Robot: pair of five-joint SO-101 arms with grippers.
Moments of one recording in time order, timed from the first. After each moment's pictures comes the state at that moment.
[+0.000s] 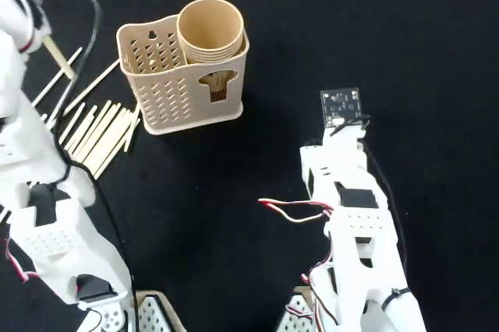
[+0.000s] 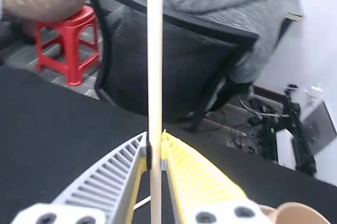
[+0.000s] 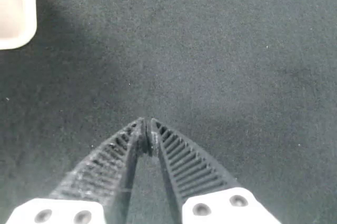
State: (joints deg) left arm -19.0 16.0 -93.3 100.9 10.9; right arm 1.9 -44.8 75.7 23.9 7.7
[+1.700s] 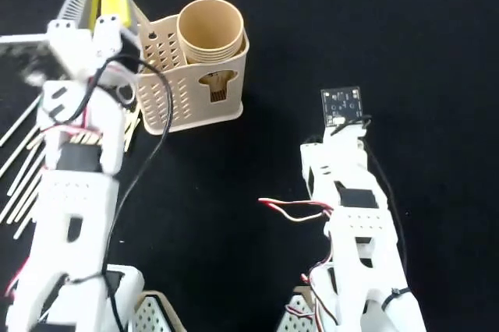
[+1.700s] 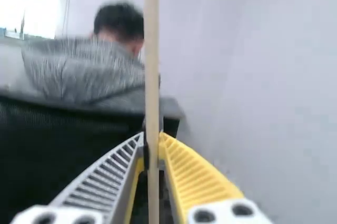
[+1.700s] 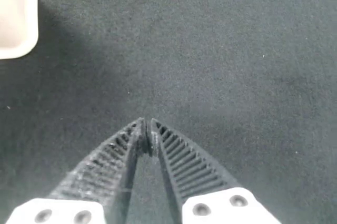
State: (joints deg) left arm -1.9 -40.4 39.4 -9.3 10.2; right arm 2.0 -44.8 75.7 22.1 7.7
